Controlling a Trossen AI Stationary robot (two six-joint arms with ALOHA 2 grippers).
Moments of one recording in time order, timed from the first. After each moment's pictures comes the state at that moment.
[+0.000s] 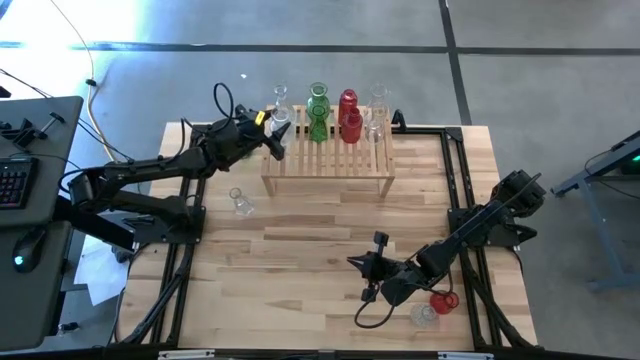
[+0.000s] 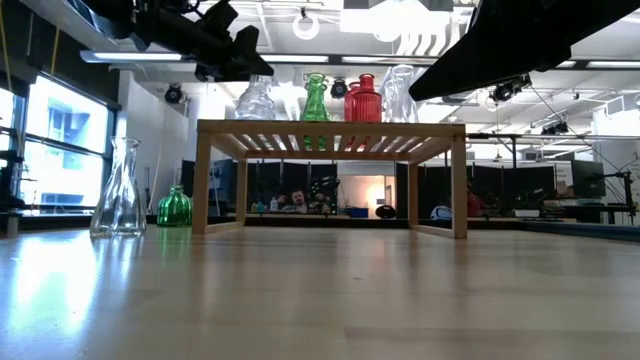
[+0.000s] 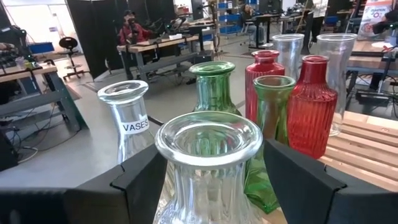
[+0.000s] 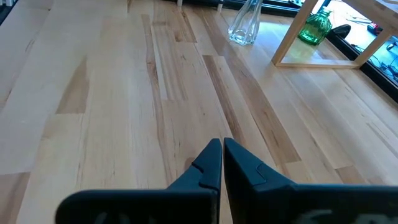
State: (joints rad) left arm 0.47 1.15 0.70 0.39 -0.32 0.08; right arm 0.64 1.64 0.89 0.03 0.81 0.37
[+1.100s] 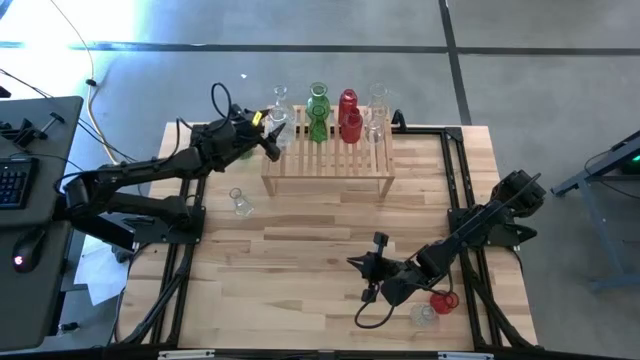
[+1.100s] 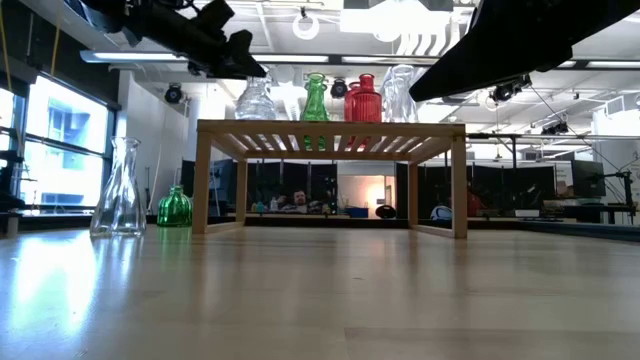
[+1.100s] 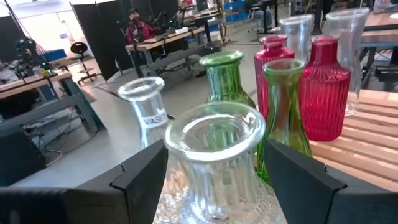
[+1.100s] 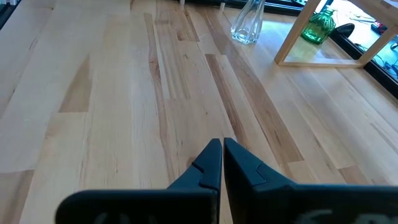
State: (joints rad) left arm 0.46 1.10 0.70 0.30 -0.36 0.17; right arm 0.64 1.64 0.89 0.03 0.80 0.37
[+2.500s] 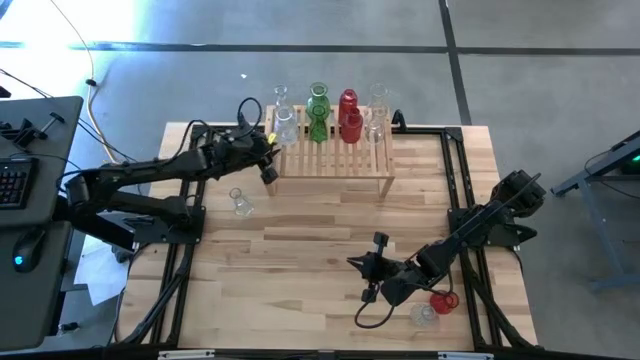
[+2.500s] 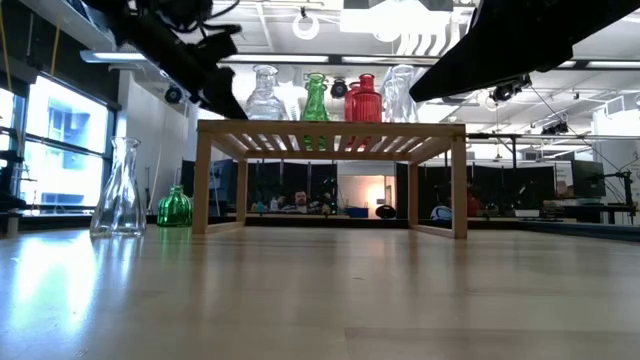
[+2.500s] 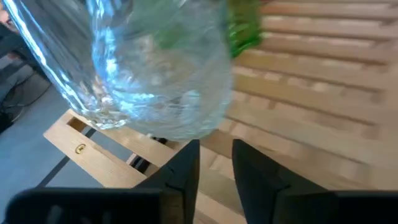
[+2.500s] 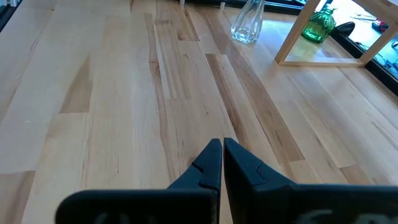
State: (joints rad) left arm 0.42 1.11 0.70 -0.10 -0.27 0.17; right arm 0.64 1.64 0.89 0.03 0.80 0.37
